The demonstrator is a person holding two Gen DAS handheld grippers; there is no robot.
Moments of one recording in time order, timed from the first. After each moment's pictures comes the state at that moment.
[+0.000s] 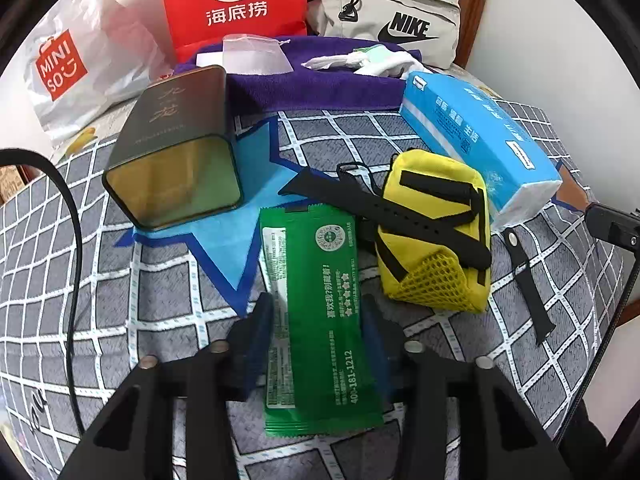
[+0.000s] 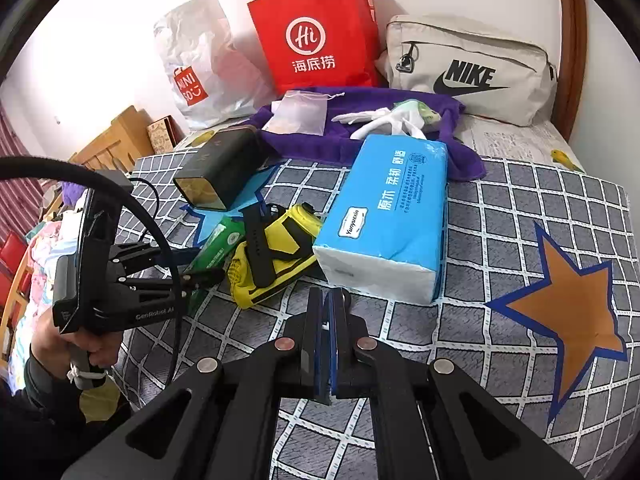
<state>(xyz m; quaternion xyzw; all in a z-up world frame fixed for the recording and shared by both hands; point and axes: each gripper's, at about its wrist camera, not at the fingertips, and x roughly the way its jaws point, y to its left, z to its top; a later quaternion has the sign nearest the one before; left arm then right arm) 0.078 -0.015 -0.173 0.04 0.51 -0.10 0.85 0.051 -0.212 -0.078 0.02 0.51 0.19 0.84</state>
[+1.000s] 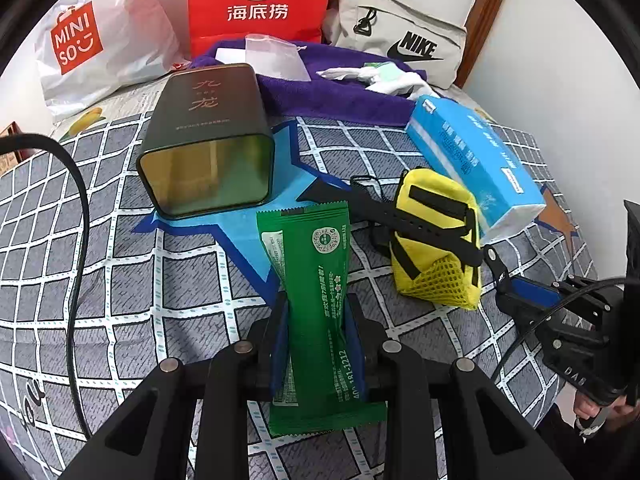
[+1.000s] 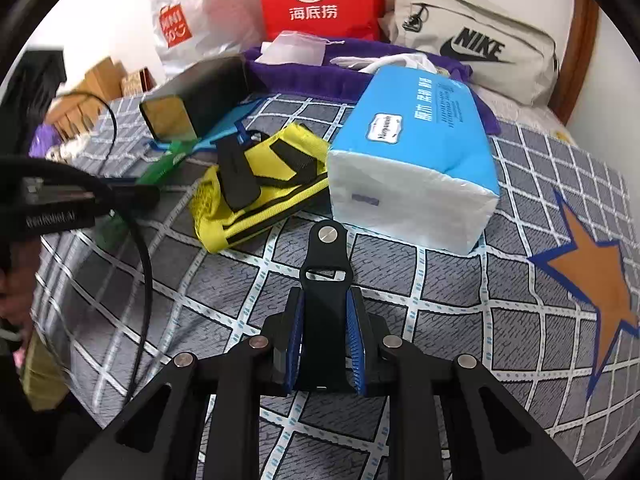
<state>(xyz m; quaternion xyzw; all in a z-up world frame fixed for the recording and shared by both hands) 0.074 0.017 -0.162 -0.02 0.51 -0.12 0.85 0.028 -0.180 -0.142 -0.04 0.54 0.15 0.83</state>
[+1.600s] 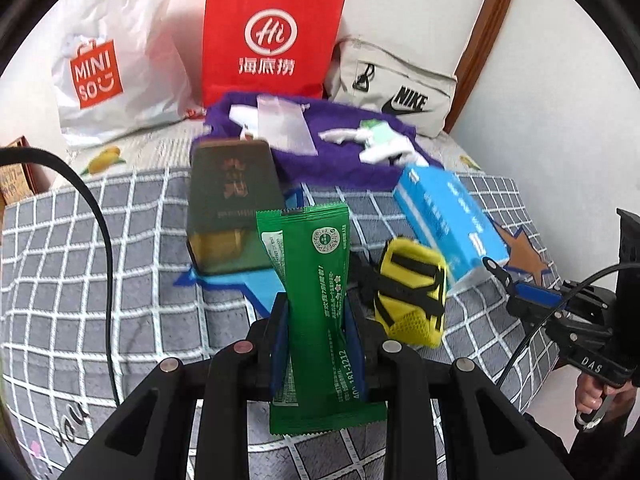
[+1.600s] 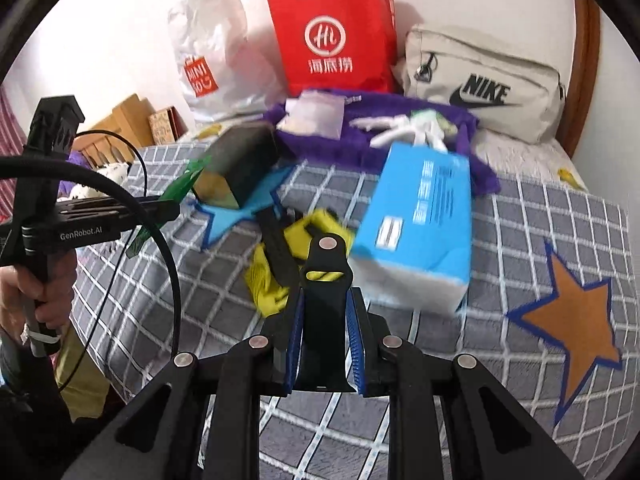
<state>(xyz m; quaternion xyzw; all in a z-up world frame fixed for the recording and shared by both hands) 0.077 0.043 -0.103 -0.05 0.46 -0.13 0.88 0.047 -0.181 -0.071 -0.01 0.50 0.19 0.85</state>
